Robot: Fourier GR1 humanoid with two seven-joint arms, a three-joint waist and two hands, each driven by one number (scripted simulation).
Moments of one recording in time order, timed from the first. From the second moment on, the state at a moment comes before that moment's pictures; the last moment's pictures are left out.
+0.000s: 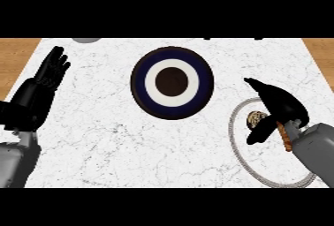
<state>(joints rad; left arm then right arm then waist) -0.27 0.41 -0.03 -1.57 0.18 0.05 0.08 -0.51 -0.70 0.58 -1.45 0.18 0.09 0.69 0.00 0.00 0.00</state>
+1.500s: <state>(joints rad) -0.24 0.32 0.04 -1.64 0.09 -0.03 0.11 -0.43 -0.46 0.37 -1.05 0.57 0.27 0.60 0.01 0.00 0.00</state>
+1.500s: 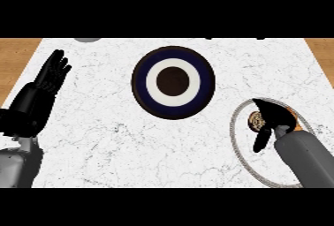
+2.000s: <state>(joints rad) -0.29 0.30 0.06 -1.60 0.06 -0.04 0.12 -0.46 -0.42 0.33 -0.91 0.72 0.11 0.44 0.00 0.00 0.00</state>
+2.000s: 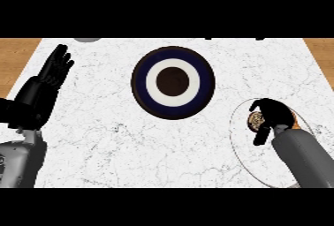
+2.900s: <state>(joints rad) -0.31 0.29 0.06 -1.60 0.06 -0.06 0.12 -0.59 -0.62 0.05 -0.50 0.62 -0.25 -0.43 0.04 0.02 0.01</state>
